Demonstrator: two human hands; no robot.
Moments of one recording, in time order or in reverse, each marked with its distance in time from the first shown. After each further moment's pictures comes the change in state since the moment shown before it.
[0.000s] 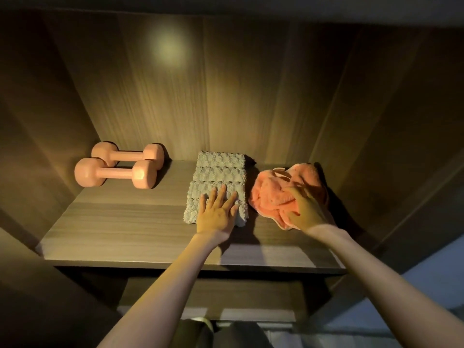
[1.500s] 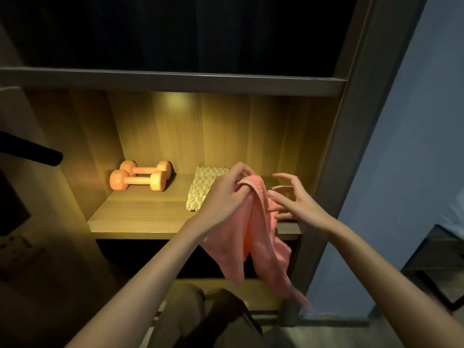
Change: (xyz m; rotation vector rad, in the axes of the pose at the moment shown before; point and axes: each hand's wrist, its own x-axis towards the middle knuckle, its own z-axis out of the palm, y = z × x) left_hand -0.201 0.112 -0.162 -0.815 0.388 0.454; right_hand -0.227 -0.044 -0.093 0.622 -0.038 -0.361
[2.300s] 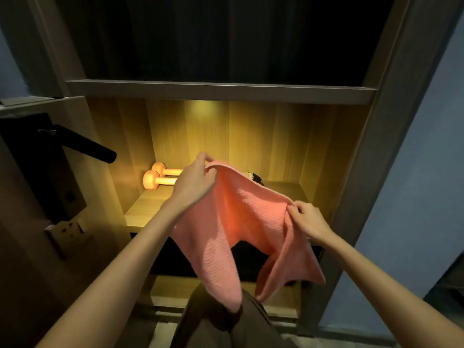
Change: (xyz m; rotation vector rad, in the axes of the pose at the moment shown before) left_hand -0.015 -0.013 -0.106 0.437 0.177 -0.304; right_hand 0.017 0.029 0.037 -0.529 0.167 0.062
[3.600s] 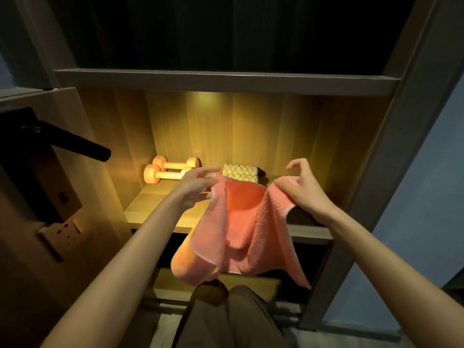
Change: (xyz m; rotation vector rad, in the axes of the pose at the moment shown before) left_hand 0.025 -0.034 0.022 -0.748 -0.264 -0.539; right_hand 0.031 -0.055 -0.016 0.507 -0.101 -0.084
